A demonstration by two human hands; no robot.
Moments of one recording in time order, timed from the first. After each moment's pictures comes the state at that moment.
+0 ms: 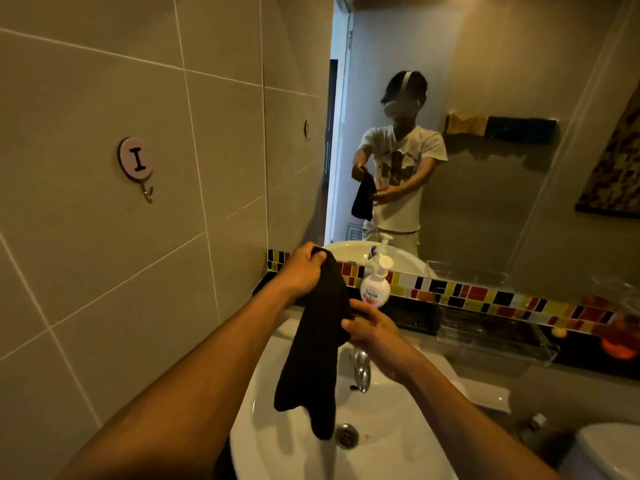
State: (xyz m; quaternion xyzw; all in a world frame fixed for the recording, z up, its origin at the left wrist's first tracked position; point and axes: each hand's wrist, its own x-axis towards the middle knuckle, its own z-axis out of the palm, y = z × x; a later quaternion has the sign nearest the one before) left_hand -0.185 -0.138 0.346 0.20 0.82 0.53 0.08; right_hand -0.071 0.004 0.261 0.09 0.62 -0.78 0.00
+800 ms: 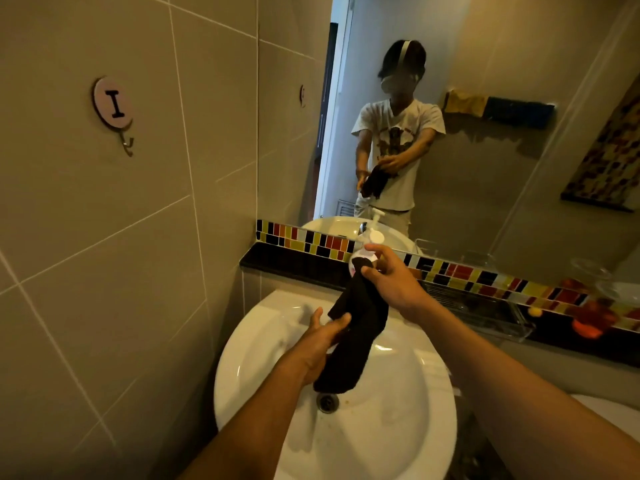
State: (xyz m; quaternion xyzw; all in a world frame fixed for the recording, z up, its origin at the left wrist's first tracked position) left_hand -0.099 -0.115 0.205 0.04 0.58 0.72 0.38; right_hand -0.079 0.031 0.303 0.14 0.82 -0.55 -0.09
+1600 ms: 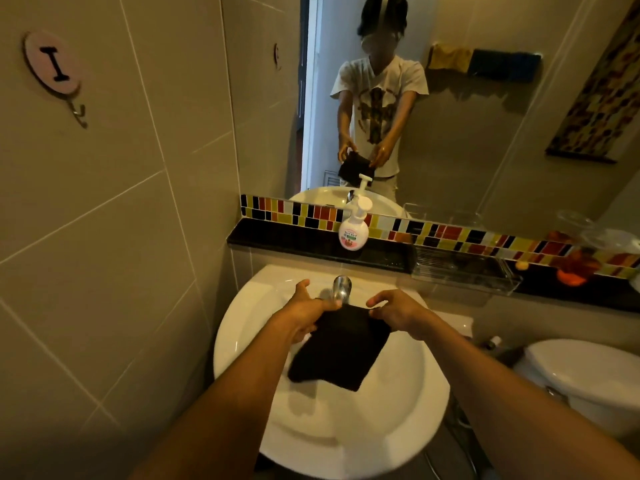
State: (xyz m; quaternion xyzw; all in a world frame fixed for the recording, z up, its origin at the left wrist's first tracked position) left_hand -0.119 -0.121 0.201 0.02 0.68 0.63 0.39; right_hand -0.035 0.054 0.219 0.29 0.83 -0.47 0.09
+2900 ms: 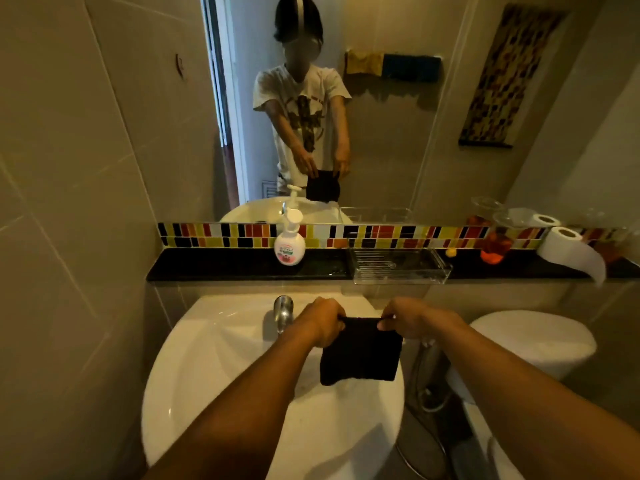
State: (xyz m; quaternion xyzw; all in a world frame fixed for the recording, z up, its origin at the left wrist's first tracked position) left_hand -0.100 0.005 0.209 0.44 0.85 0.18 0.24; right_hand 0.016 0.158 0.231 0.26 0.92 -0.23 0.17
